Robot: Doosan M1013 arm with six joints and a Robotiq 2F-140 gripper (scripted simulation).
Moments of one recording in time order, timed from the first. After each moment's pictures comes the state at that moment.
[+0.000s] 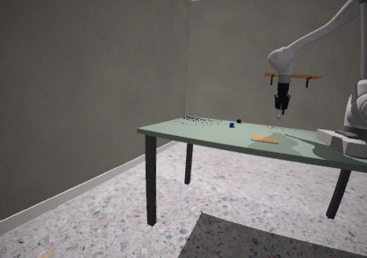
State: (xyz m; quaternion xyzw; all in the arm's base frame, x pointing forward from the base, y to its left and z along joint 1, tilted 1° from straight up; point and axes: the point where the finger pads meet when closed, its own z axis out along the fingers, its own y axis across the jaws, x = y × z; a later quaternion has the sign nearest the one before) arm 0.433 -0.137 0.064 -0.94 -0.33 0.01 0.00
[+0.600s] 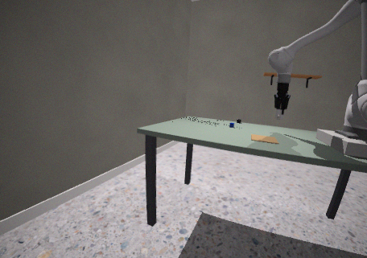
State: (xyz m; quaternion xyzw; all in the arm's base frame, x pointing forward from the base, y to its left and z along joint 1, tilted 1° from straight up) arm 0.436 -0.133 0.065 -0.94 -0.33 0.01 0.00
